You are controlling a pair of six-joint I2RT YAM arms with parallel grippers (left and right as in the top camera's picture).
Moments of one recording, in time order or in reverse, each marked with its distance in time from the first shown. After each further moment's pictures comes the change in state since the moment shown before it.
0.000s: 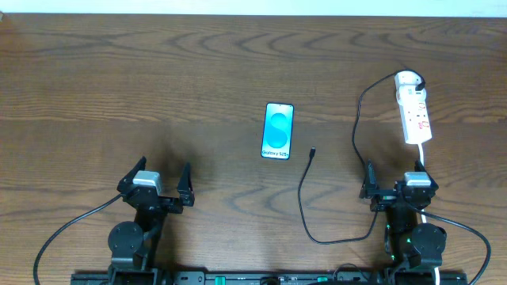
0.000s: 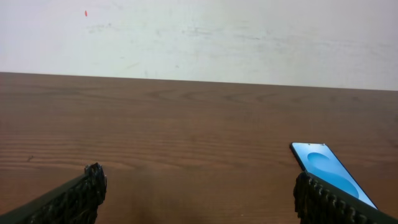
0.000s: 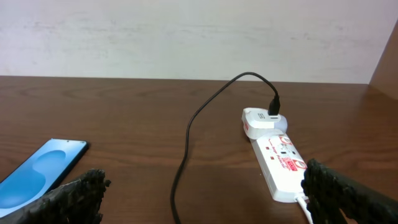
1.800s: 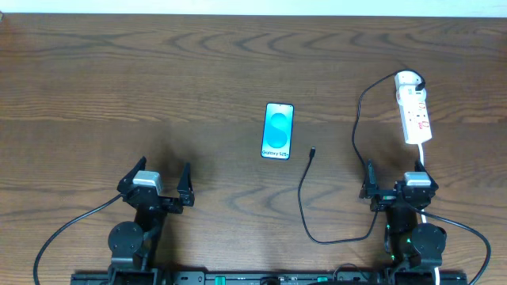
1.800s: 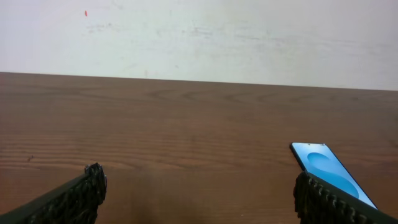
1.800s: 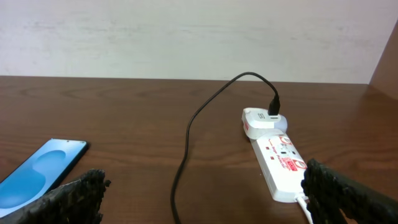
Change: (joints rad) left arm 0.000 0.000 0.000 0.000 0.000 0.000; right arm 0.000 0.000 0.000 0.000 0.000 0.000
